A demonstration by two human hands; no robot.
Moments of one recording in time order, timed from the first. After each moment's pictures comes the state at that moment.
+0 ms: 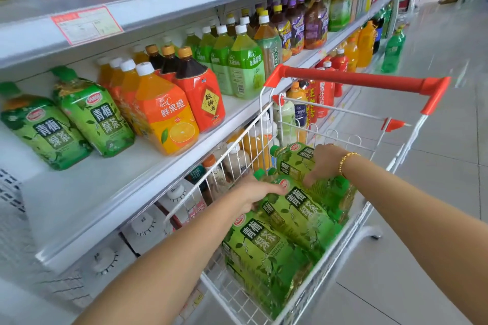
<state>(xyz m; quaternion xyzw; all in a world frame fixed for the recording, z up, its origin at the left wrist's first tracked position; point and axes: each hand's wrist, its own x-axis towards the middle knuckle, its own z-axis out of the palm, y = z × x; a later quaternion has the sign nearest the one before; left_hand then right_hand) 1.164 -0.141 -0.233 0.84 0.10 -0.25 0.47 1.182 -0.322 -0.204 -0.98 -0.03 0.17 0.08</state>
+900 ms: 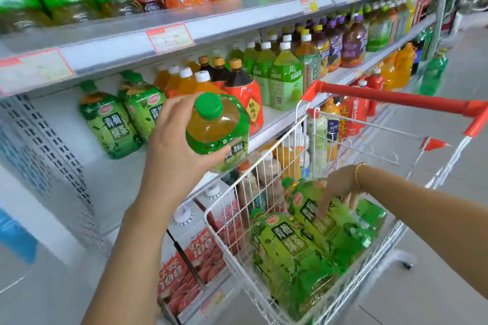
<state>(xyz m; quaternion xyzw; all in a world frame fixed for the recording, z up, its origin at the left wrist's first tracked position) 1.057 -0.010 -0.080 0.90 -0.10 0.36 0.25 1.175 -0.274 -0.197 -0.89 0.01 0.41 0.19</state>
